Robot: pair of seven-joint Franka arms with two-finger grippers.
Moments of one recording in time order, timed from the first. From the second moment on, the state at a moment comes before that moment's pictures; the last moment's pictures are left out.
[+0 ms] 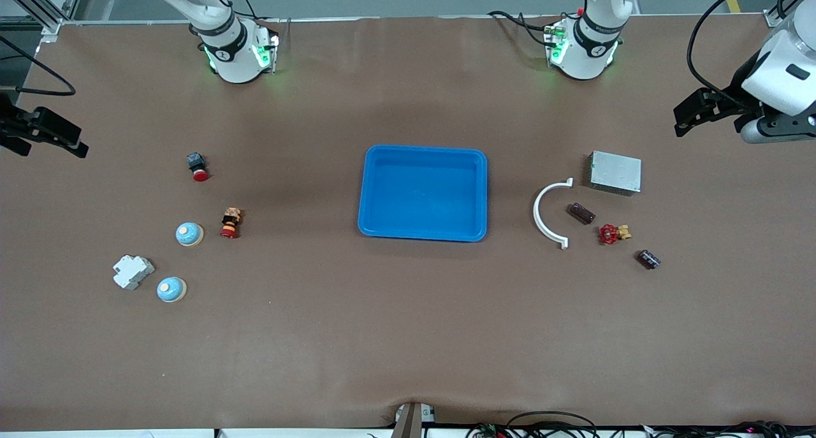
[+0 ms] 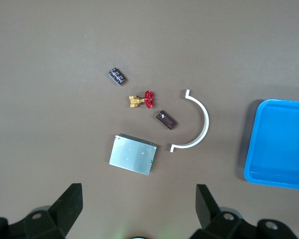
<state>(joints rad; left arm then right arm) 0.02 -0.07 -0.14 -1.63 0.04 1.53 -0.15 -0.05 0.02 0.00 -1.50 0.01 1.51 0.01</state>
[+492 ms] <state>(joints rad) 0.02 -0.07 -0.14 -1.63 0.04 1.53 -0.15 -0.05 0.06 0.00 -1.46 0.01 1.48 0.01</state>
